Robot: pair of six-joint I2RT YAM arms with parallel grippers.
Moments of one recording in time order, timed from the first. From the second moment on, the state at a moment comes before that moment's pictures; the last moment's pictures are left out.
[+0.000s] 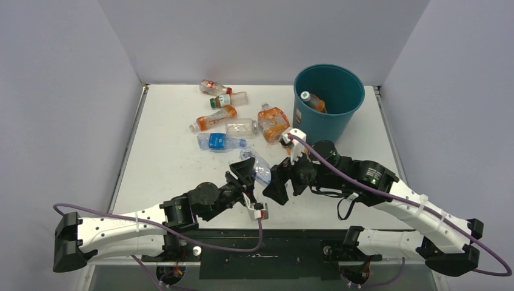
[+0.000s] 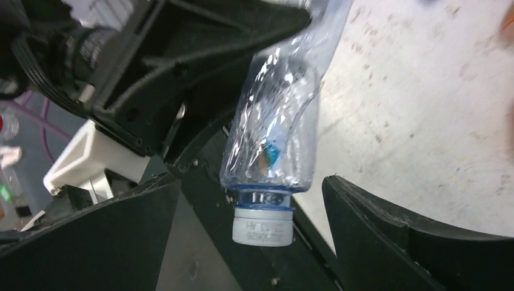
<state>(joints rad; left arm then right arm) -1.27 0.87 0.59 0.20 -0.37 1.23 1.04 1.03 1.26 -0.84 -0.12 0.36</state>
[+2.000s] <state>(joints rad) -0.90 0.95 0.81 0.03 0.31 -0.10 1.07 0.97 1.06 -0.05 0.36 0.31</state>
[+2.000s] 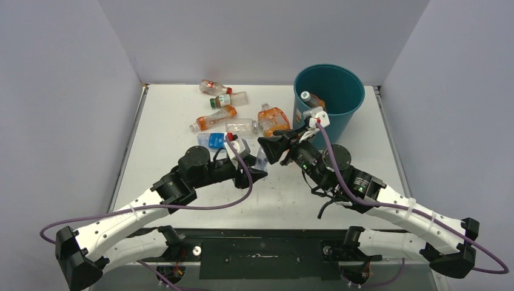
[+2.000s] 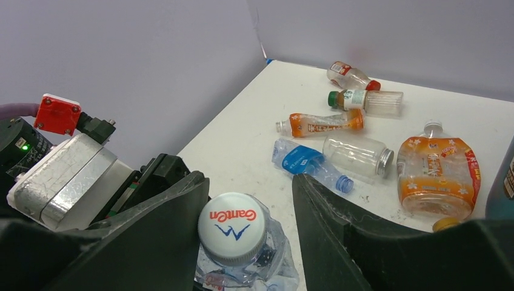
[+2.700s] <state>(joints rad) -0.90 0.92 0.80 0.03 0.29 -0.10 1.08 0.97 1.06 -0.07 0.34 0.37</state>
